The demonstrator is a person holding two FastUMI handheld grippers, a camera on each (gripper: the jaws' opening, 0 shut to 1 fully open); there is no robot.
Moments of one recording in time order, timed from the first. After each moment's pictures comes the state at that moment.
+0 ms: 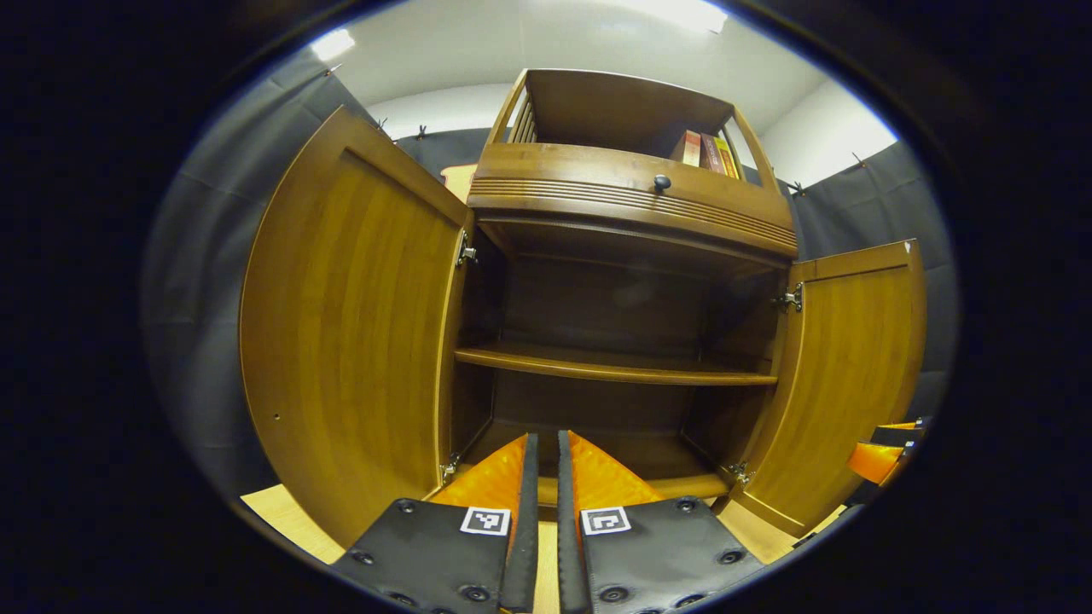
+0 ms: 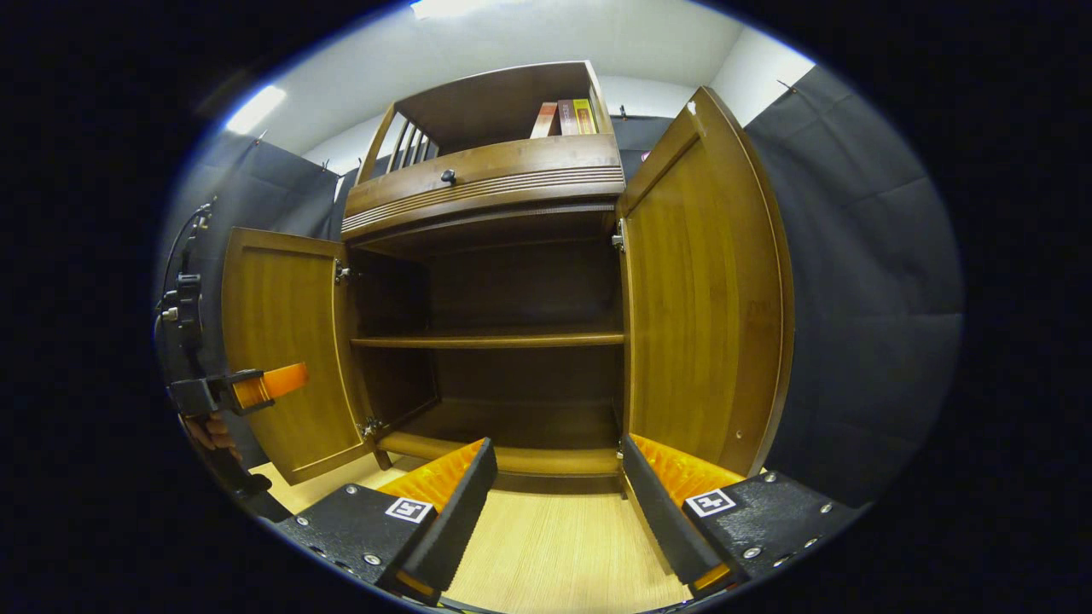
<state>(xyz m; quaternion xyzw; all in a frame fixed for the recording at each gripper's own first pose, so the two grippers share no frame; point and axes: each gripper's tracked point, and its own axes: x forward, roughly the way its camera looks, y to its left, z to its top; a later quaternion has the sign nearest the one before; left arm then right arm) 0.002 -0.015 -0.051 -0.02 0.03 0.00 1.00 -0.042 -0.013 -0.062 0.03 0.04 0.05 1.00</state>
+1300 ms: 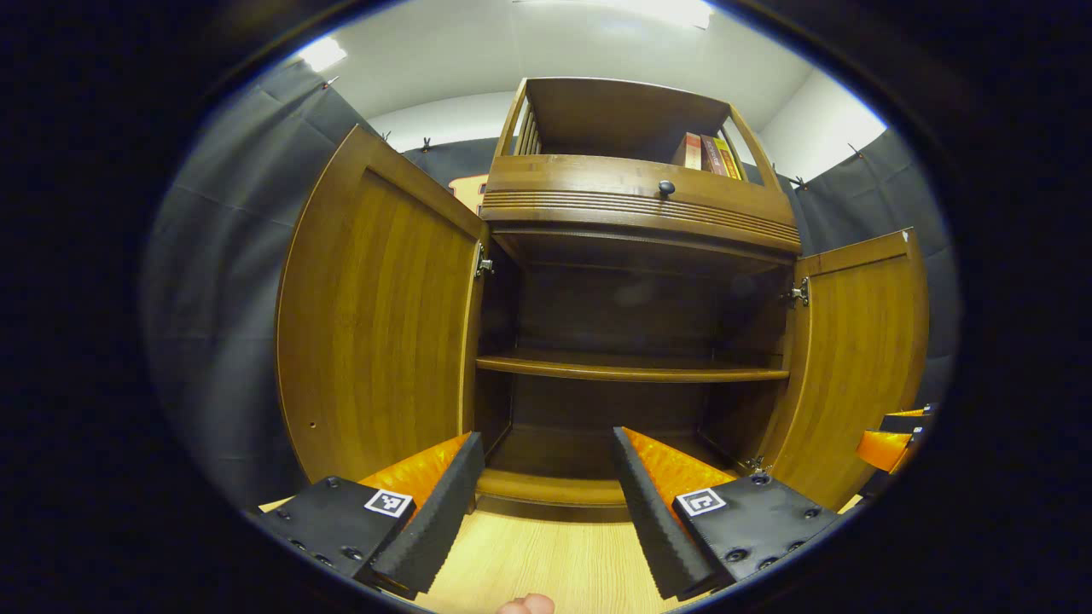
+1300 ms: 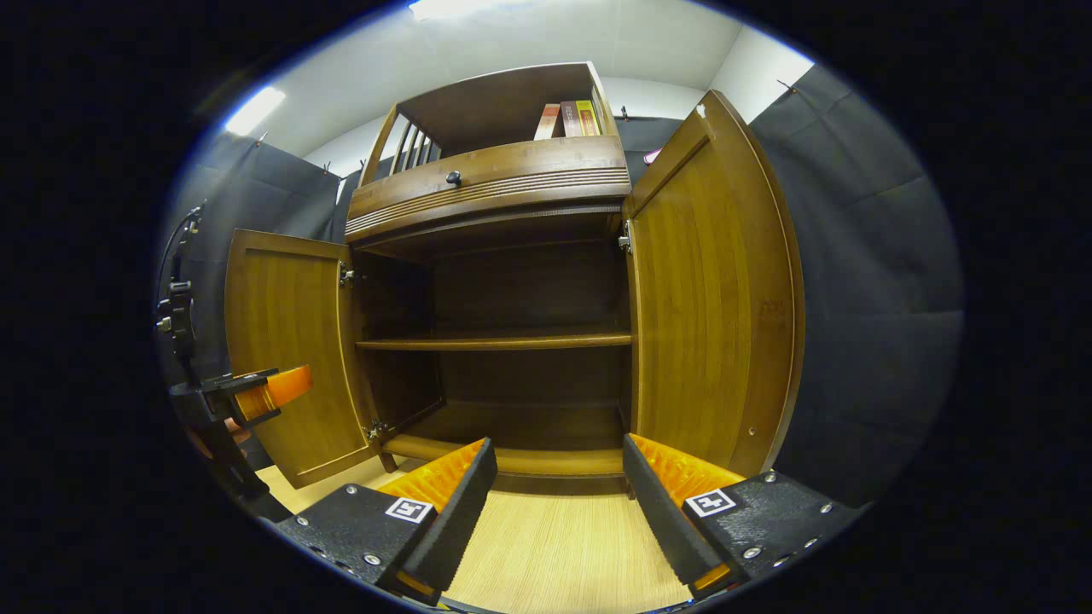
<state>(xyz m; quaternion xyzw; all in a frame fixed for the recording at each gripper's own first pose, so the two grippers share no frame) -0.014 -0.003 -0.054 0.00 0.02 0.01 1.00 -0.045 -0.004 -0.063 0.03 0.04 0.05 1.00</state>
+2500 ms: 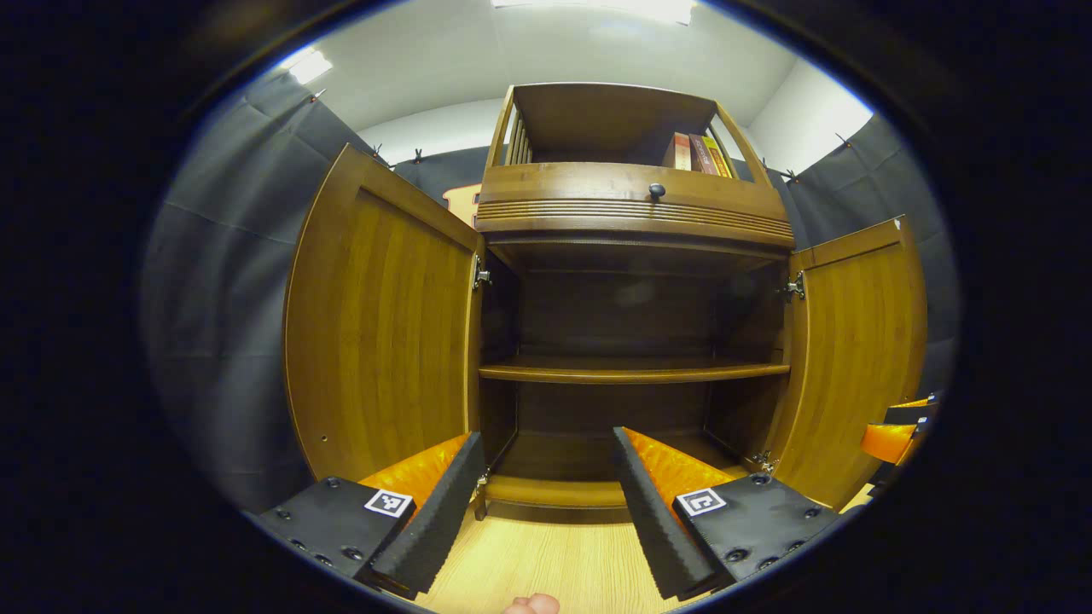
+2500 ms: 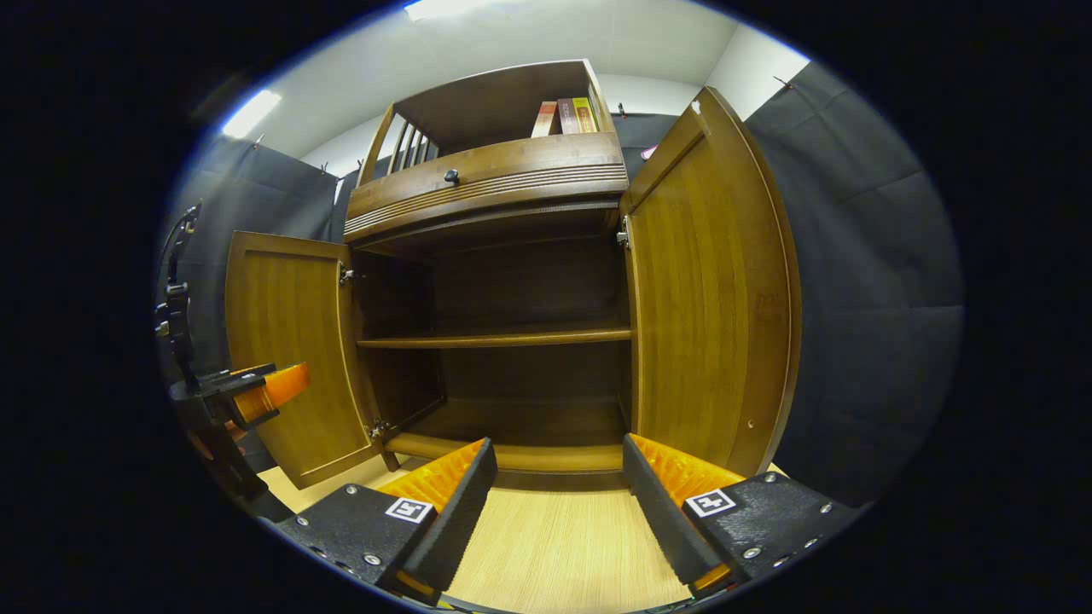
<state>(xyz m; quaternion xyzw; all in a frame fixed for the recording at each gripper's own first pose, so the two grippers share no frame) -0.018 -0.003 -0.046 0.03 0.01 0.01 1.00 -0.048 -0.003 -0.065 0.03 0.04 0.05 1.00</state>
